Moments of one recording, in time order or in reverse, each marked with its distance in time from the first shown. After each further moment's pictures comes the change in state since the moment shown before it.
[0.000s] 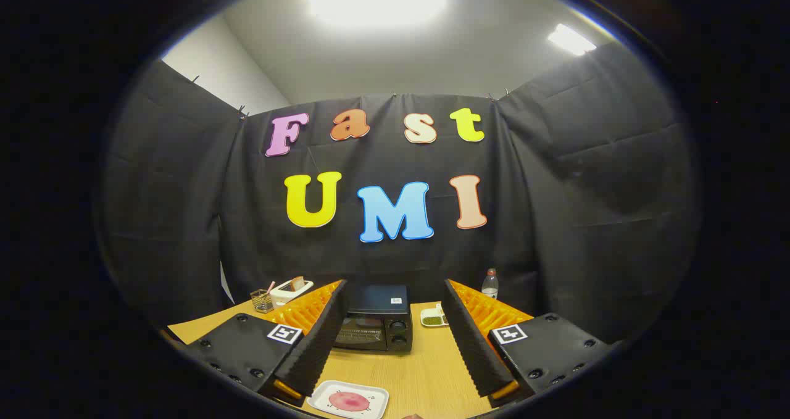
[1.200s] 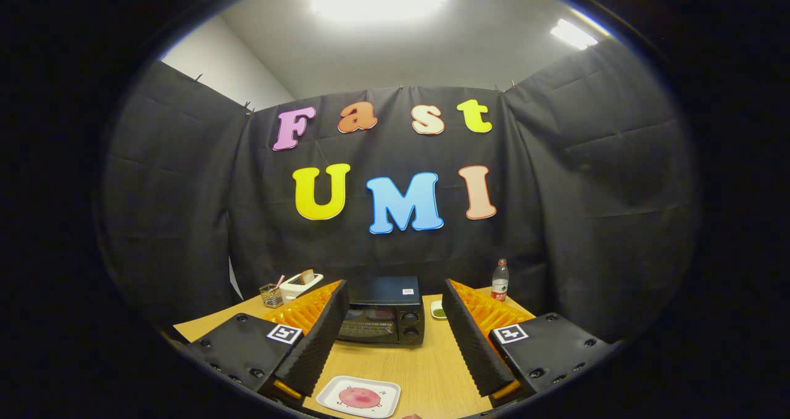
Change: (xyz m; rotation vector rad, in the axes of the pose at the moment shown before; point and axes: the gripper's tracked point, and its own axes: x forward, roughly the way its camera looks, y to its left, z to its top) arm 0.008 0.031 -0.018 0.020 0.054 0.048
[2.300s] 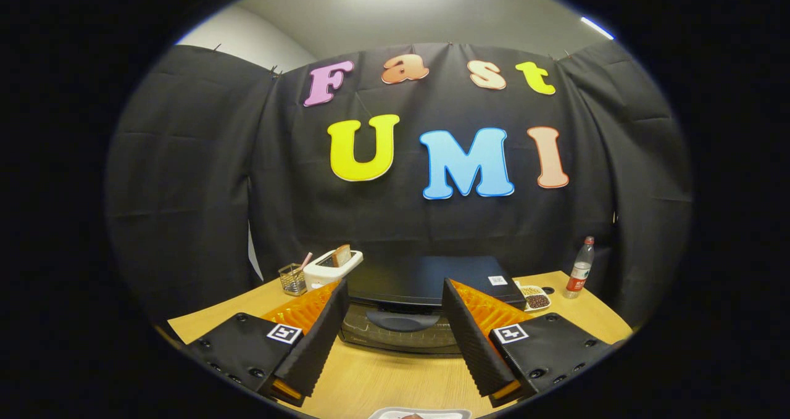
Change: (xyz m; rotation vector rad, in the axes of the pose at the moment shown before) arm 0.178 0.121 -0.101 -0.042 0.164 0.147
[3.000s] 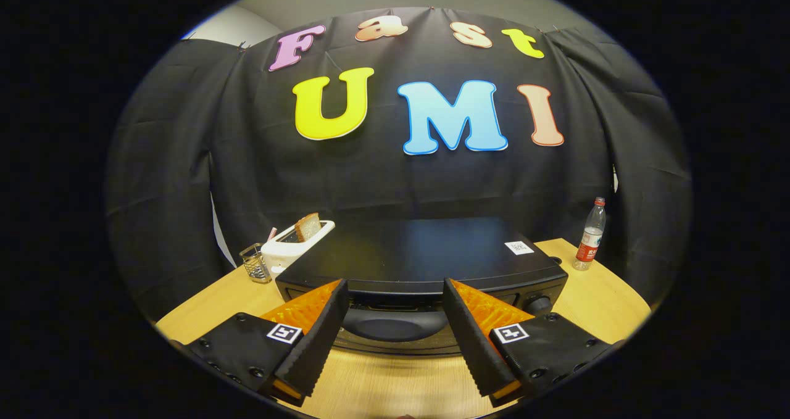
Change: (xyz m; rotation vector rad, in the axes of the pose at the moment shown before) arm 0.087 -0.012 -0.064 0.046 0.145 -0.099
